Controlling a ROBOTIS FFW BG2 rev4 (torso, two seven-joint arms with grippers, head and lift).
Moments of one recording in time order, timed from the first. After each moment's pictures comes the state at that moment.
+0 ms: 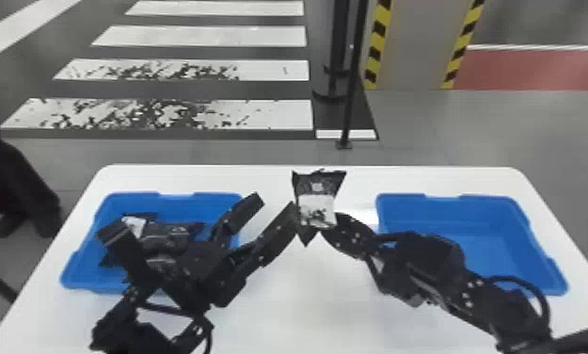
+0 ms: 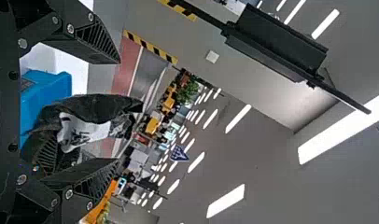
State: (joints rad) left arm 0.34 0.12 -0.11 -1.99 0.59 0.17 -0.51; right arm 0.25 -0.23 0.16 -2.00 0.35 0.01 0.68
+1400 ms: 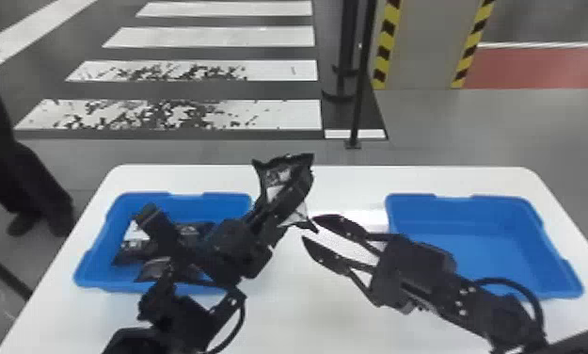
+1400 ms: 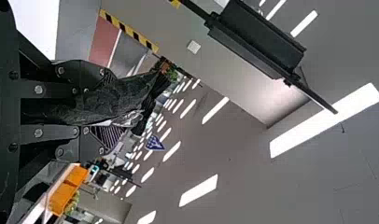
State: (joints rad) left arm 0.20 0.13 -0.20 -1.81 0.69 0.02 -0.51; right arm 0.24 -0.24 0.23 -2.00 0.34 -0.01 0.68
